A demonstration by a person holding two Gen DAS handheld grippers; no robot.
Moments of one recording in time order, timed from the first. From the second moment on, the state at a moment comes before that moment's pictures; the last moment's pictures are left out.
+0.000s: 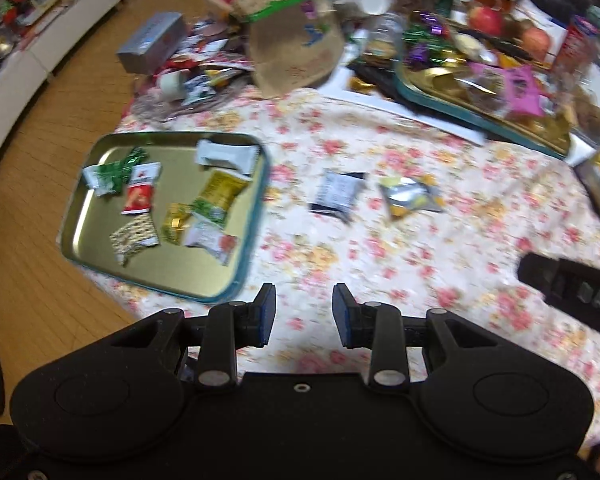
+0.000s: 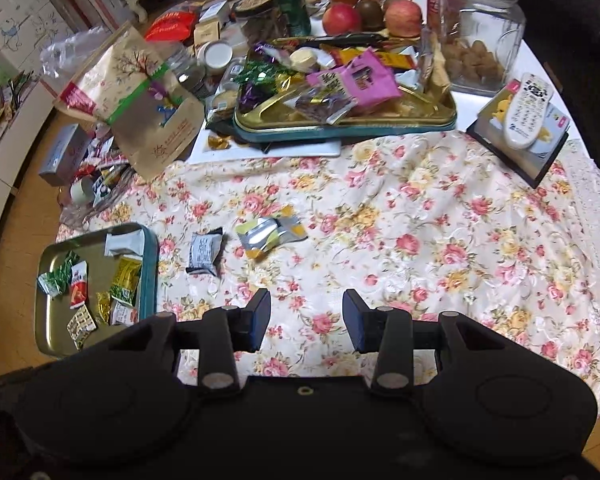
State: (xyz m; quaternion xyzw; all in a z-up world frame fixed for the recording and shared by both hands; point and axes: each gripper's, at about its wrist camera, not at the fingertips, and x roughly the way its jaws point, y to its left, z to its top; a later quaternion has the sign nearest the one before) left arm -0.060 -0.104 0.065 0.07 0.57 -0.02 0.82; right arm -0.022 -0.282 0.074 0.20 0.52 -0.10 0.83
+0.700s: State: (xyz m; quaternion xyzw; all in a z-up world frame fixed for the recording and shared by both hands) left arm 0.037 -0.118 0.037 0.07 0.55 -0.06 0.83; right arm 0.011 -0.326 0.028 0.32 0.55 -0.16 0.76
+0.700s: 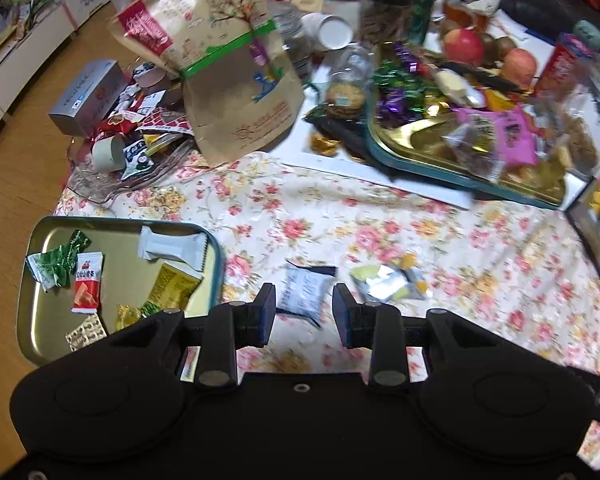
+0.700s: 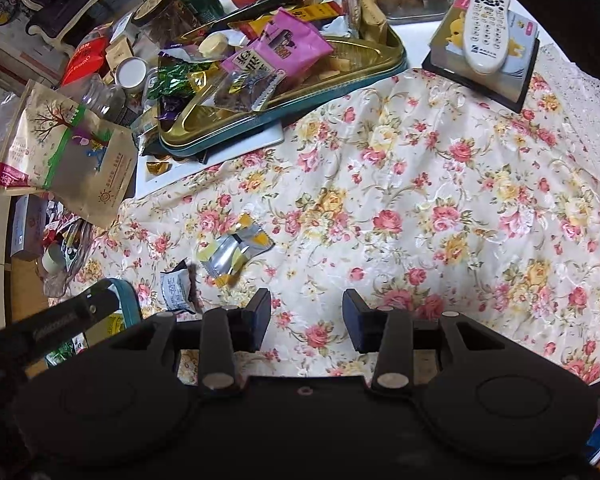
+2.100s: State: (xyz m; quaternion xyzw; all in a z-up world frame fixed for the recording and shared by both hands) left arm 0.086 -0.039 0.040 0.04 0.60 -0.07 0.79; right arm 0.135 -0.278 -0.071 0.33 0.56 -0.24 0.72
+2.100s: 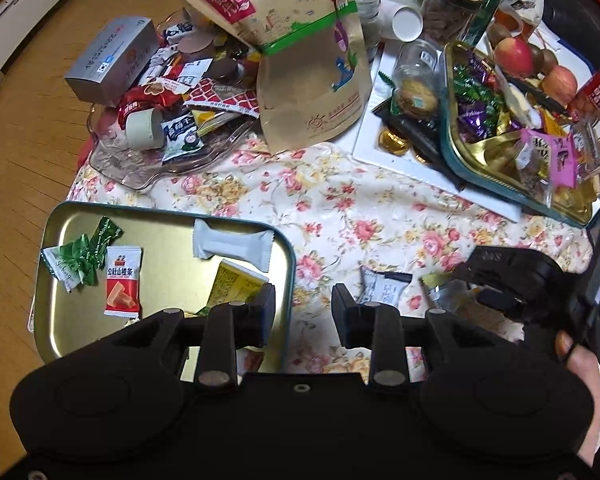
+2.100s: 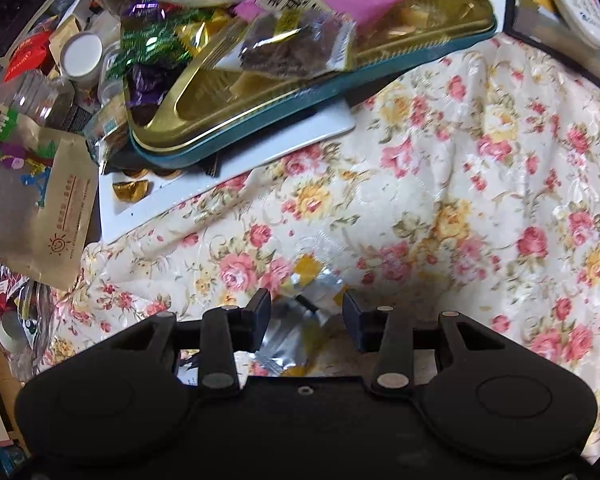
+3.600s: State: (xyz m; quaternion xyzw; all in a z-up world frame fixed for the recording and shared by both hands) left arm 0.076 -0.082 0.033 0.05 0.61 -0.10 0.78; right arm 0.101 -0.280 -0.082 0.38 0.62 -0.21 0.65
